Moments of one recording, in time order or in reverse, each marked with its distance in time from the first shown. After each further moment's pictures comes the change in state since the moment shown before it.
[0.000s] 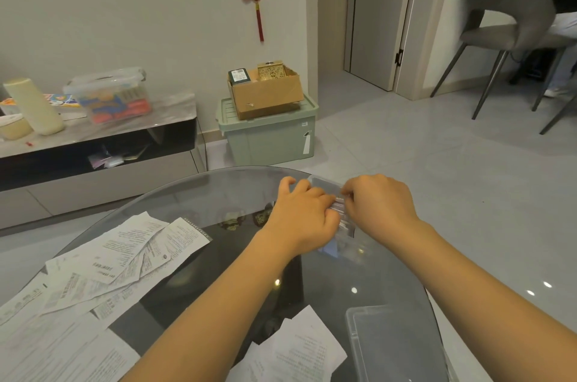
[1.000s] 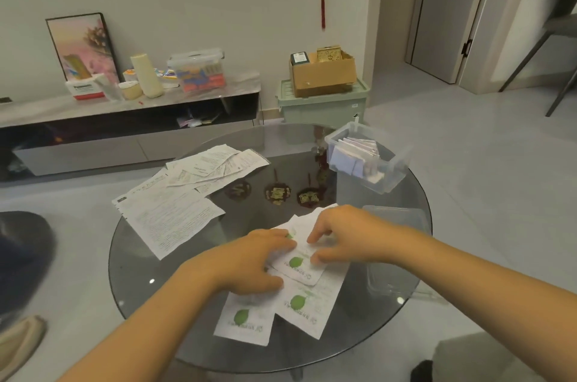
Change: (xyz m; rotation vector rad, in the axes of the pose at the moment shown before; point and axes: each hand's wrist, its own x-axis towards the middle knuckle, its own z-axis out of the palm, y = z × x) left_hand -0.254 0.042 -0.031 -0.204 -0.504 -0.336; right_hand -0.166 -0.057 -0.001 0.238 -0.538 -0.585
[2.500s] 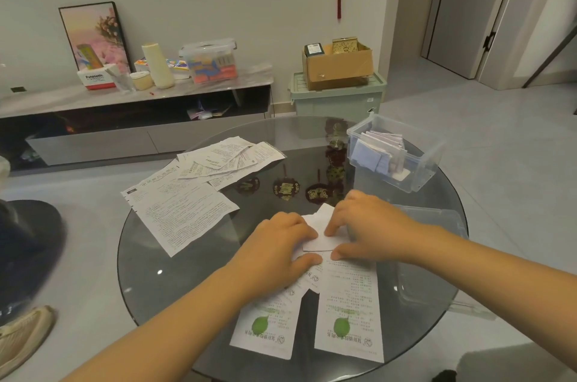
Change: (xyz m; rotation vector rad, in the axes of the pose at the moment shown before) left_hand 0.030 -0.018 0.030 0.043 0.489 0.140; right_hand 0.028 0.007 0.011 -0.249 0.122 -0.061
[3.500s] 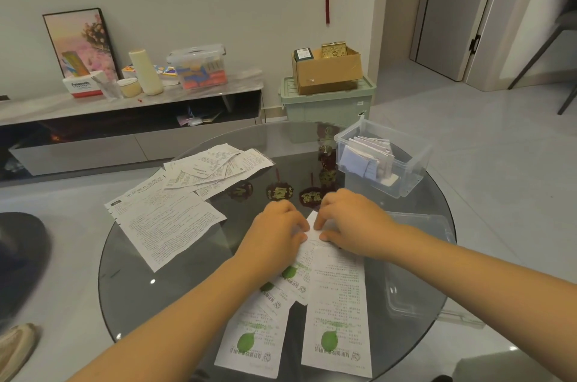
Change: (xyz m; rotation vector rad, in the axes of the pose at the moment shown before) left_hand 0.038 0.003 0.005 -0.100 0.105 -0.157; right_hand 0.017 0.011 0.008 0.071 0.113 0.056
